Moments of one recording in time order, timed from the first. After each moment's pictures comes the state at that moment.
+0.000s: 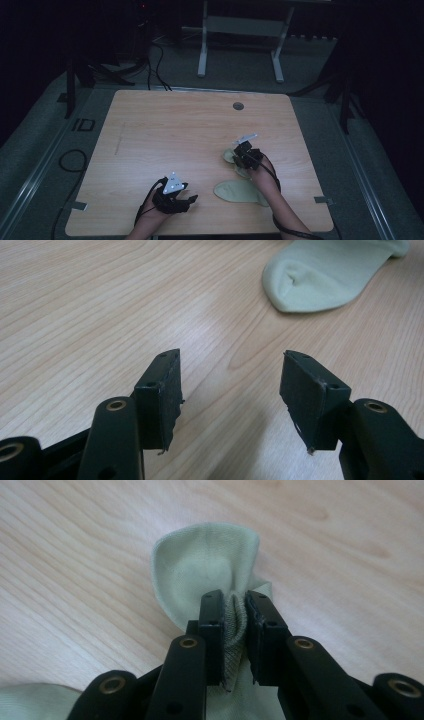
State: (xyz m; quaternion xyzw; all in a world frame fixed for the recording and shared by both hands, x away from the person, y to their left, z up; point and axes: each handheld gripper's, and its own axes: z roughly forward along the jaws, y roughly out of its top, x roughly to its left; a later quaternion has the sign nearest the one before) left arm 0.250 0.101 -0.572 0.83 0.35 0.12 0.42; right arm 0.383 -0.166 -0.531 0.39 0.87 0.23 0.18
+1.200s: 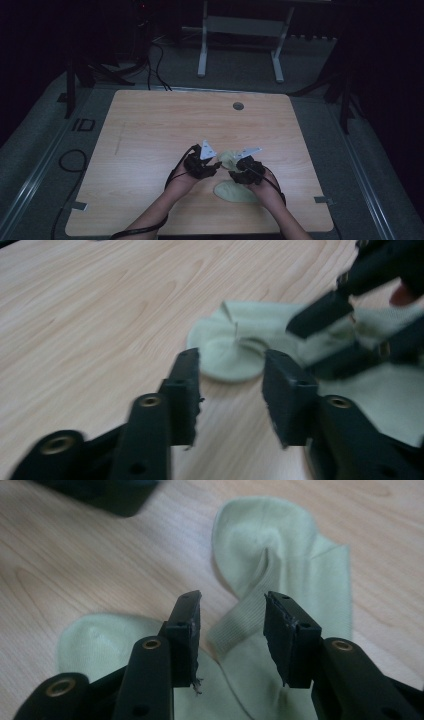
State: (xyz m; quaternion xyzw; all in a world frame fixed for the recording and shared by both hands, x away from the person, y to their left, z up) left arm 0.339 0.017 -0.524 0.85 0.30 0.18 0.40; right arm 0.336 -0.172 -0.531 0.36 0.88 0.27 0.14
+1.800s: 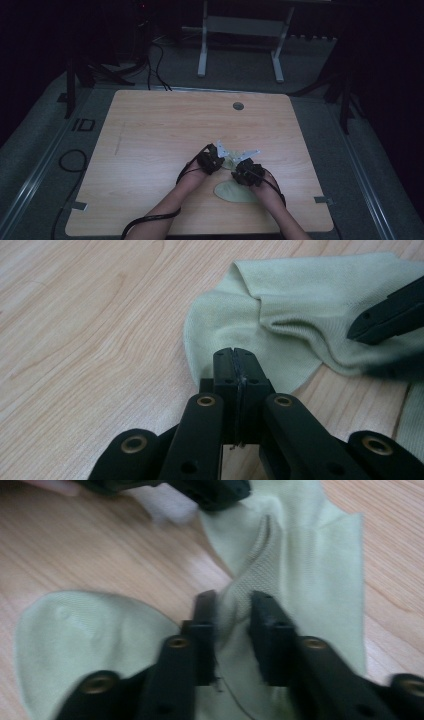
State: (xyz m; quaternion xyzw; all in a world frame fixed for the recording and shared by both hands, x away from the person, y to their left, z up) left arm 0.371 -0.012 -0.562 0.88 0.28 0.19 0.33; right arm 0.340 -0.176 -0.547 0.36 0.89 0.25 0.14
